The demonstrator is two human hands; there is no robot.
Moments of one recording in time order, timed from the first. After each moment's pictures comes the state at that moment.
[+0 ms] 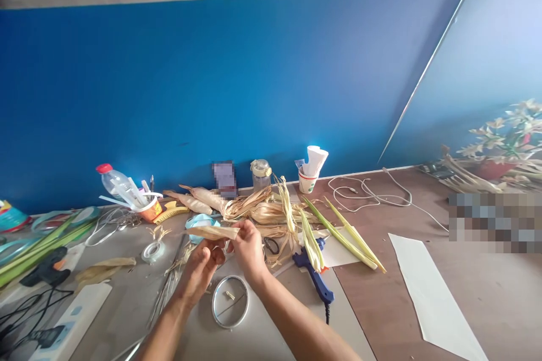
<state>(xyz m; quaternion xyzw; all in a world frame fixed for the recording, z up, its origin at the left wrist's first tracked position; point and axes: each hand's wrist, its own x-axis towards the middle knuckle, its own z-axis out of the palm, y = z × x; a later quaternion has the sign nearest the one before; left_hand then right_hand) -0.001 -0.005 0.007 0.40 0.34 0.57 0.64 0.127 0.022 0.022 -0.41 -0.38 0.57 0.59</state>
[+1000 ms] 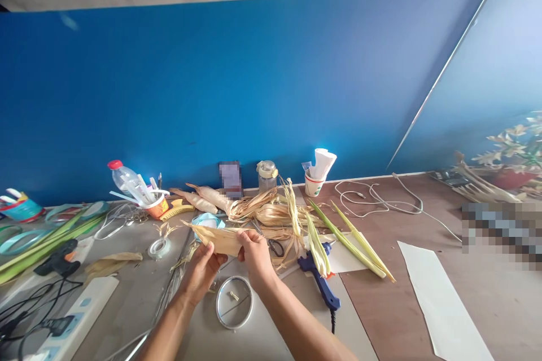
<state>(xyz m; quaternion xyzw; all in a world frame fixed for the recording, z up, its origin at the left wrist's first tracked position) 0.003 -0.004 0.010 0.31 0.35 0.60 0.65 0.128 0.013 0.012 -0.47 -0.34 0.61 0.53</state>
